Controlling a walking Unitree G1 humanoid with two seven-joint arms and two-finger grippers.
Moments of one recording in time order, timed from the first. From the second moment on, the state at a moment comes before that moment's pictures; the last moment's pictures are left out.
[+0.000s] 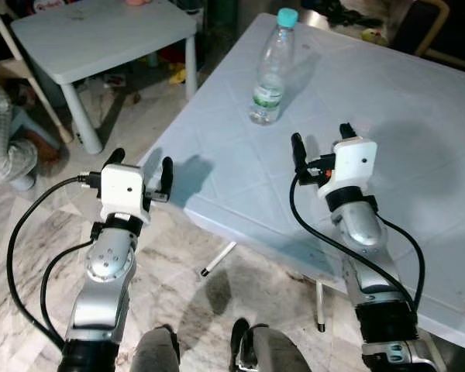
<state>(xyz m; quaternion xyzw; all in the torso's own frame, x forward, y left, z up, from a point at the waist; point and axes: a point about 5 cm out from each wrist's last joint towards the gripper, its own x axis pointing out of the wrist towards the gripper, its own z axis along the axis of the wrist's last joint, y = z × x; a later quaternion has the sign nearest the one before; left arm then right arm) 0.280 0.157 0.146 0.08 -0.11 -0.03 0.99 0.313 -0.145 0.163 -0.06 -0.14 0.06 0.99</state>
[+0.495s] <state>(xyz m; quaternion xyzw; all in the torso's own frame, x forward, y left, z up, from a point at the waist) 0.275 0.163 0.118 0.07 -0.08 -0.01 0.99 0.293 -0.152 0.138 -0.06 -0.11 0.03 0.99</state>
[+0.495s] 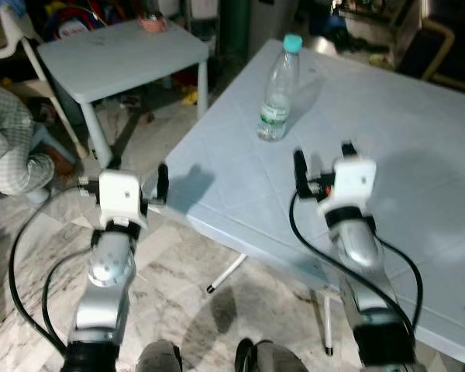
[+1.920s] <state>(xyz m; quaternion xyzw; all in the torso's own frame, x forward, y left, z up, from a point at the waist) 0.288 0.161 0.133 0.09 -0.11 -0.05 0.99 0.298 -0.140 0.142 -0.09 -0.14 0.07 0.98</state>
